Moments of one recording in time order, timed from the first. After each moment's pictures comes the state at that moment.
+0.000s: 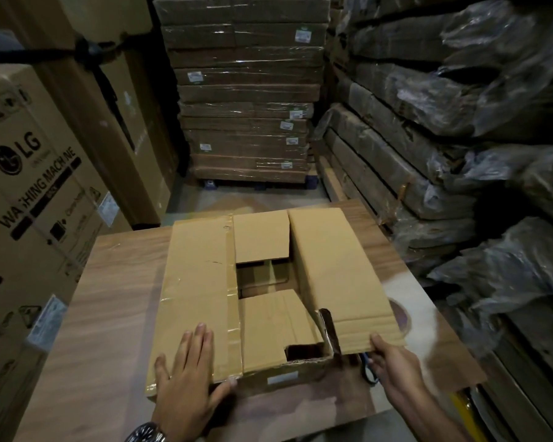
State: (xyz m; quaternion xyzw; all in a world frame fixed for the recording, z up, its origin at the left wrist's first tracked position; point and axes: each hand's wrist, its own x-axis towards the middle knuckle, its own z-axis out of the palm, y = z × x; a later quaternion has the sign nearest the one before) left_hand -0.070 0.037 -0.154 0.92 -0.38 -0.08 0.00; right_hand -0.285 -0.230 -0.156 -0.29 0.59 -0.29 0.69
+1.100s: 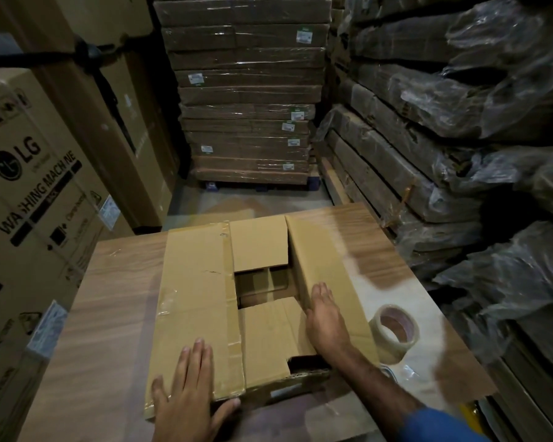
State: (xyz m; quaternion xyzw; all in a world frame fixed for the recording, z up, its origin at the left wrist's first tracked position) left_hand -0.076 0.037 -0.153 0.93 -0.35 -0.10 0.02; right_hand -0.160 -0.219 -0.145 -0.87 0.41 -0.05 0.26
